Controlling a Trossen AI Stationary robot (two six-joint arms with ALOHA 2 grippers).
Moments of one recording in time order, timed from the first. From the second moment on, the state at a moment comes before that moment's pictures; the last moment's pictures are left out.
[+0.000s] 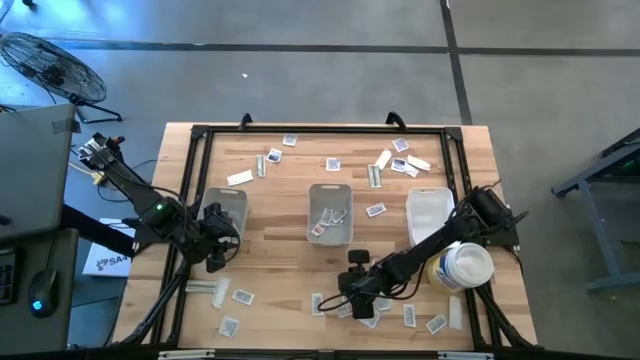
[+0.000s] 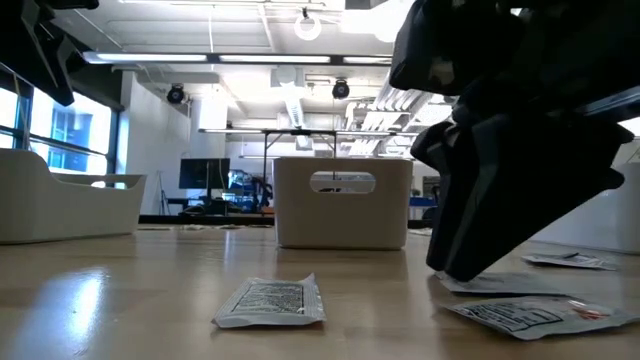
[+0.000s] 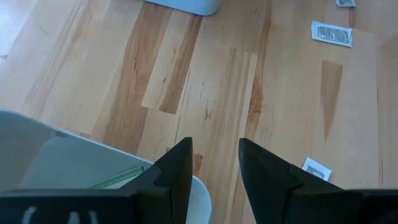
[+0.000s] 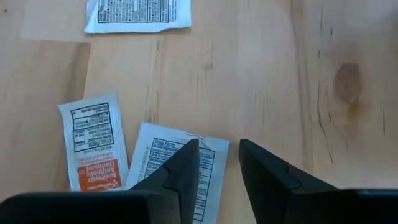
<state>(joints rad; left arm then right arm) -0.71 0.85 0.72 -0.88 -0.45 -0.86 0.52 1.96 1.13 -0.25 0.21 0.44</state>
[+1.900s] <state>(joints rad) -0.71 0.85 0.72 -0.88 -0.45 -0.86 0.48 1.64 1.13 -0.52 0.24 0.39</state>
